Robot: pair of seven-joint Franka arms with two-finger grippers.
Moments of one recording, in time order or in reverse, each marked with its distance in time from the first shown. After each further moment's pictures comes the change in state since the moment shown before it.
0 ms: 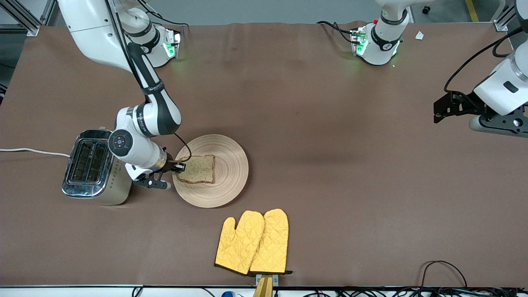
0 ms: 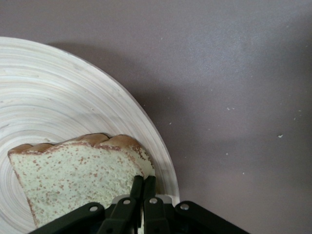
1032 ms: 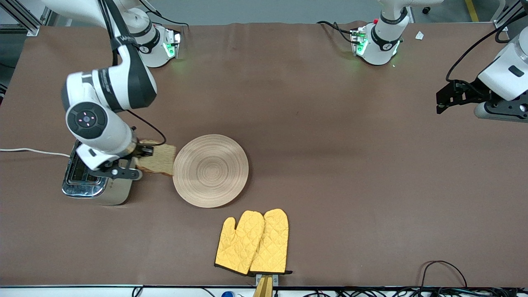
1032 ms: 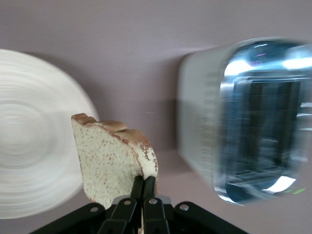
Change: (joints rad) left arm -0.215 -0.069 0.245 -0.051 -0.045 -0.006 -0.014; right arm 0.001 -0.186 -0.007 0.356 -0.458 -0.713 0.078
